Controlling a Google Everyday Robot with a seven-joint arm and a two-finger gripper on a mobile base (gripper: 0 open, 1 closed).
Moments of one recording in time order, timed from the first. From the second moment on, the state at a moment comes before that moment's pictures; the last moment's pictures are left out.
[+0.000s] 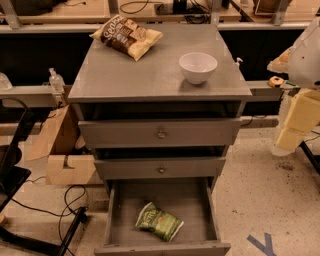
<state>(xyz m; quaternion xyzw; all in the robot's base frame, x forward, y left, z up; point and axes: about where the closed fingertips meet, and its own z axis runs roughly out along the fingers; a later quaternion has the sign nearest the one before) 0.438 -0.217 0.976 -0.60 0.78 -0.03 0.16</state>
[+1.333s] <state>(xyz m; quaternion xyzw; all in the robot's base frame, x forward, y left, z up) 0.515 -0.190 0.811 -0.61 0.72 0.11 0.31</state>
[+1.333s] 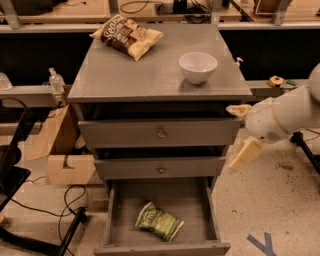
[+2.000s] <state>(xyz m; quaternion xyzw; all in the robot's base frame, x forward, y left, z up) 0.579 -0.180 0.717 -0.56 0.68 0.11 0.46</state>
